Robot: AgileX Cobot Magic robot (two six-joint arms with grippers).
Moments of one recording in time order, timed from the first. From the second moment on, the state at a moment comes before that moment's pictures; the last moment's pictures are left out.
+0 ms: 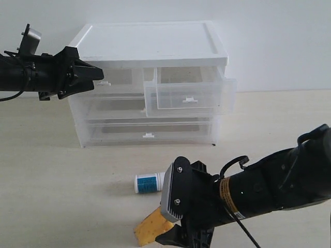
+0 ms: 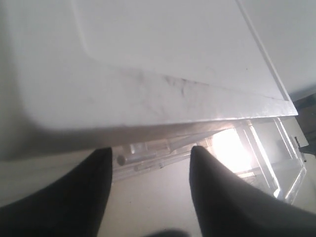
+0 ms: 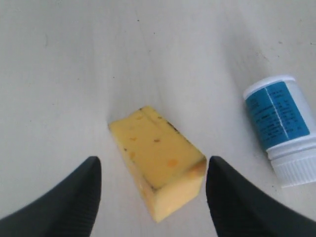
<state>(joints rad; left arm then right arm) 0.00 1.90 -1.24 -1.58 0.82 1.16 0.61 1.83 -0.70 -1.24 -0.53 0.44</state>
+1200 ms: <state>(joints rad) 0.00 1.90 -1.24 -1.57 0.82 1.16 0.75 1.81 -0.85 -1.17 -0.33 0.47</state>
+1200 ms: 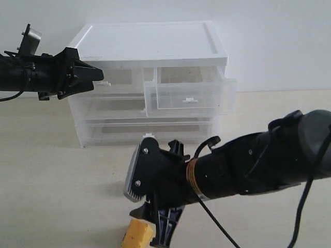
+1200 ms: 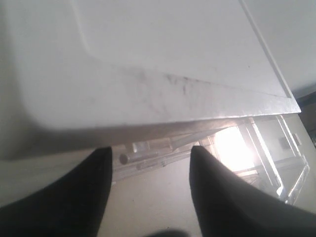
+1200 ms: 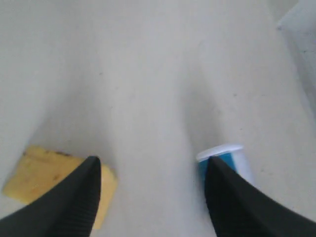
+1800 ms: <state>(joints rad) 0.00 1.90 -1.24 -1.54 0.82 1.16 0.75 1.97 -1.02 -1.16 -0.11 0.39</state>
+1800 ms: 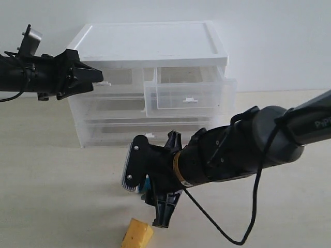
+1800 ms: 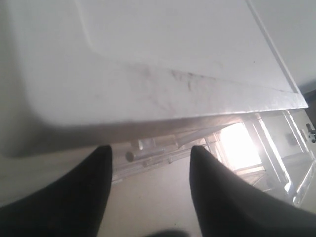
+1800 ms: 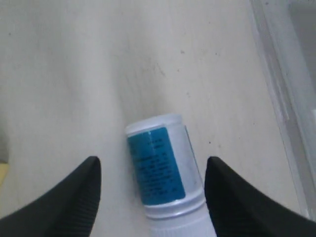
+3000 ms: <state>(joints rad) 0.00 1.90 -1.24 -1.52 0.80 1.16 0.69 1.64 -1.26 -1.16 0.11 0.56</state>
